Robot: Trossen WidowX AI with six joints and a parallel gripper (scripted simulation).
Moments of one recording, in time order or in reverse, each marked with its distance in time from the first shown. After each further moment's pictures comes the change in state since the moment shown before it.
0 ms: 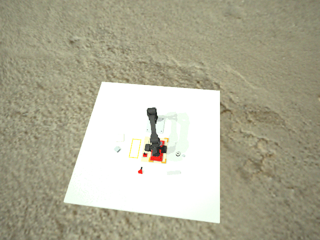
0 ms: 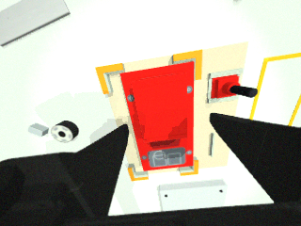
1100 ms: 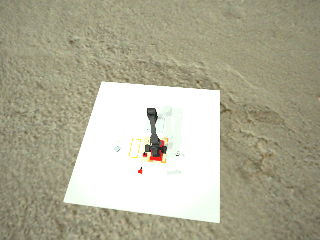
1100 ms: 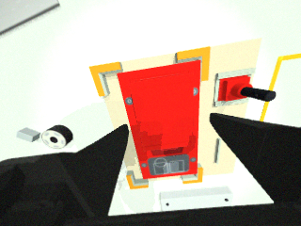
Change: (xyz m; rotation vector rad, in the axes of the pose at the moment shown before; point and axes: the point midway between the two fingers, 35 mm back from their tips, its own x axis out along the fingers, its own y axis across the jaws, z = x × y) arm 0.018 0.001 0.000 -0.002 0.000 0.000
